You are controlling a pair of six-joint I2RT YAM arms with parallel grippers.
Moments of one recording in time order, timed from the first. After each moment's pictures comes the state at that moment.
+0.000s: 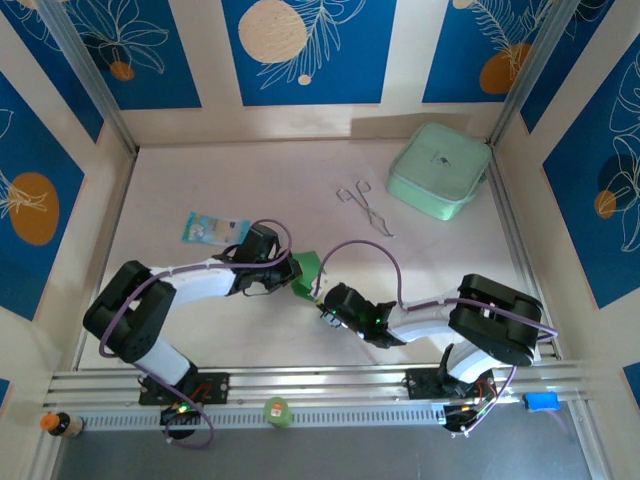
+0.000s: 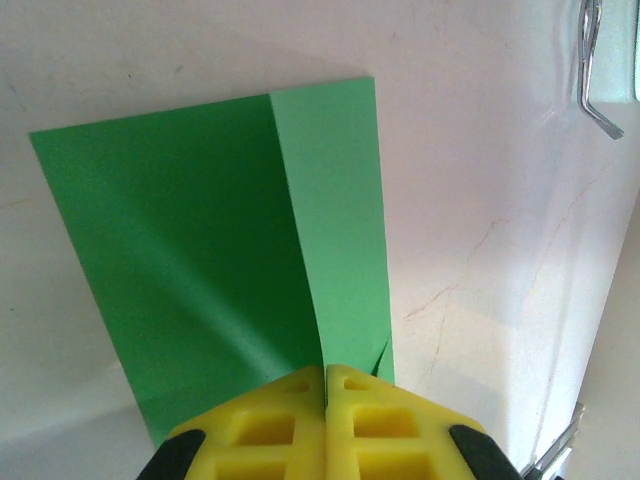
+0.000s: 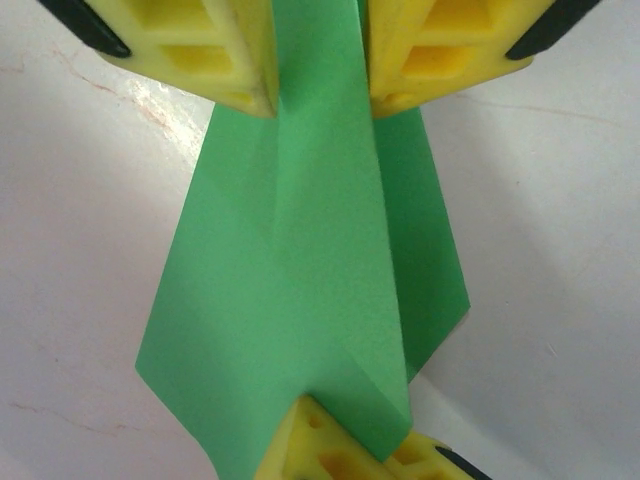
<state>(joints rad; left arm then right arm) -0.61 1.56 0.70 0.01 0.35 -1.04 1.11 1.52 0.46 0.32 0.39 0.00</state>
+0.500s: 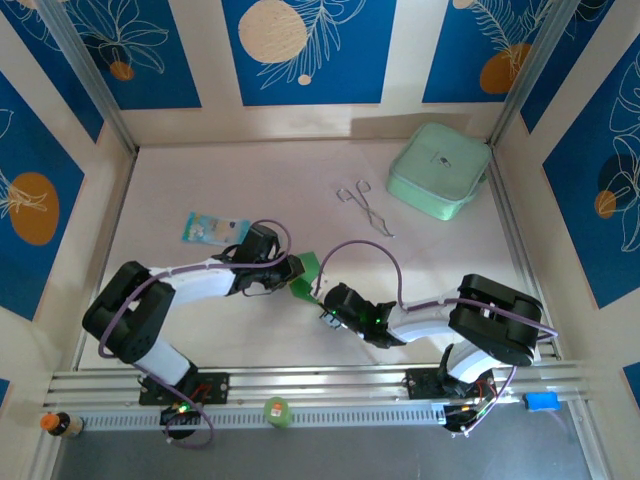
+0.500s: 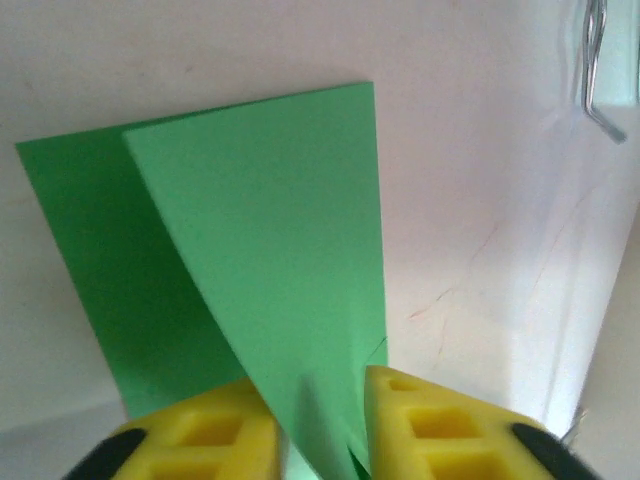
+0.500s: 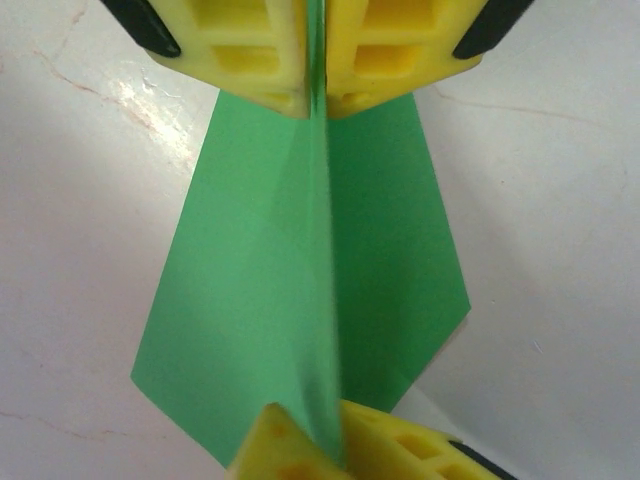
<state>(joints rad) -0.61 1.55 0.70 0.00 0.34 -1.05 1.11 1.52 0.46 0.31 0.37 0.03</state>
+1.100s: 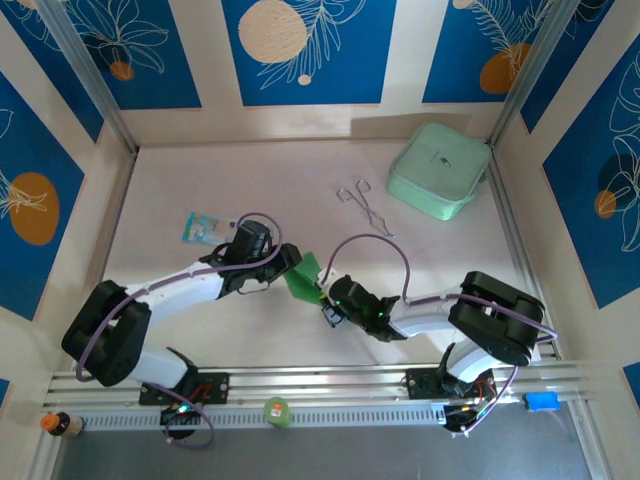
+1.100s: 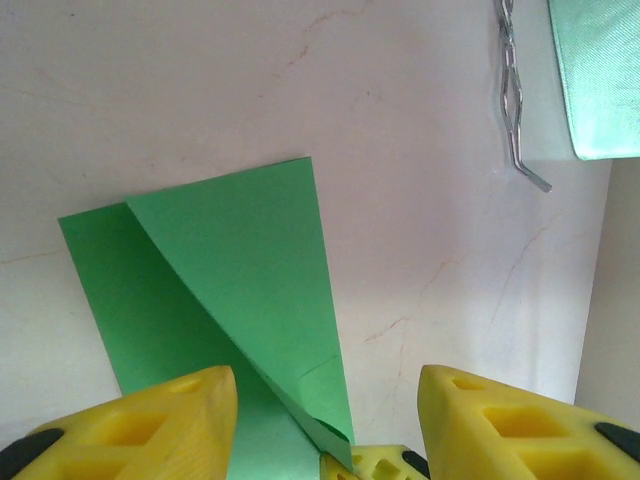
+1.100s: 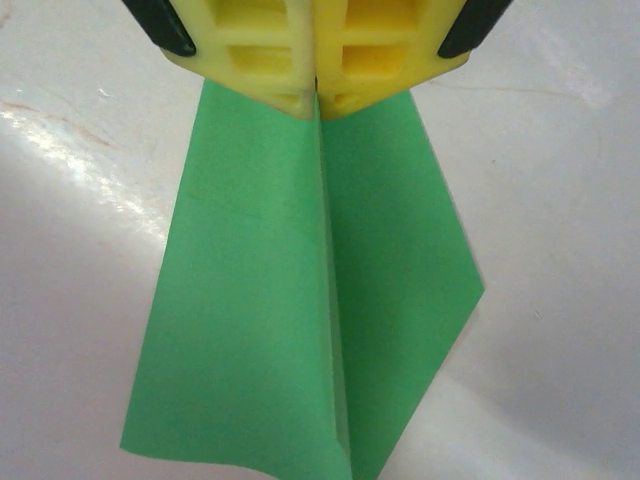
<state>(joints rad) -0.61 1.41 0.70 -0.06 0.23 -1.04 1.02 1.52 0.46 0.32 0.20 0.20</state>
